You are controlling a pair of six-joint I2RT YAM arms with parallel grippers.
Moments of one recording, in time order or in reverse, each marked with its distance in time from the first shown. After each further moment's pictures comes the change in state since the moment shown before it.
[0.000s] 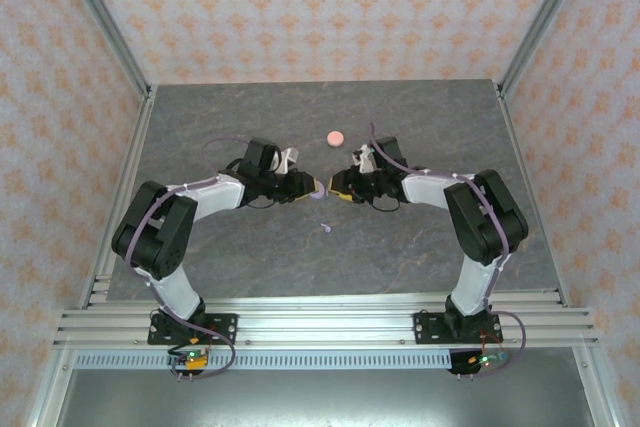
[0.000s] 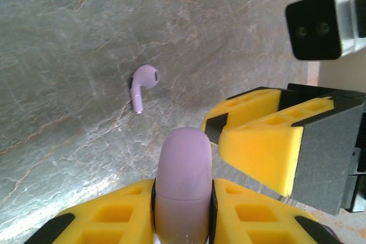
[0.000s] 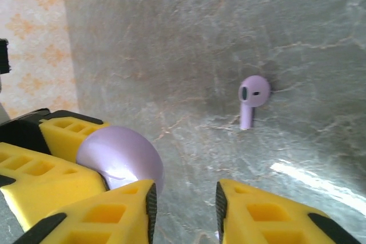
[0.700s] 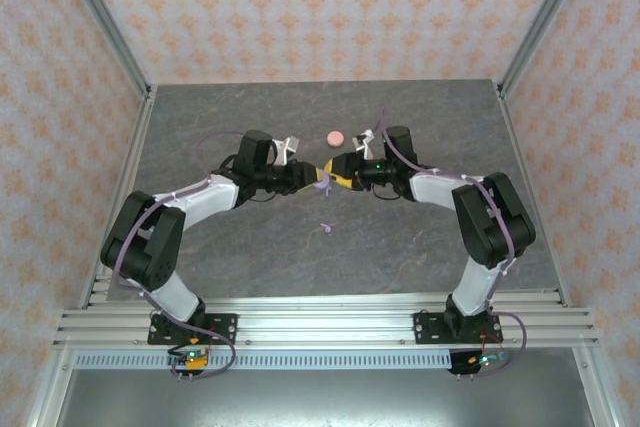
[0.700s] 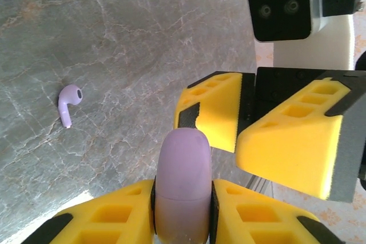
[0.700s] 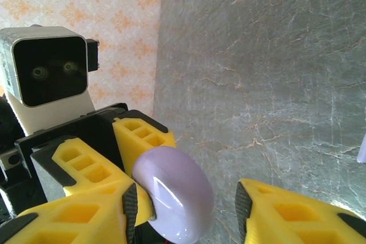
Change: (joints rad) left arm 0.000 -0.084 0.002 0.066 0.061 -0.048; right arm -0.050 -0.036 -0.013 0.237 -0.208 0.098
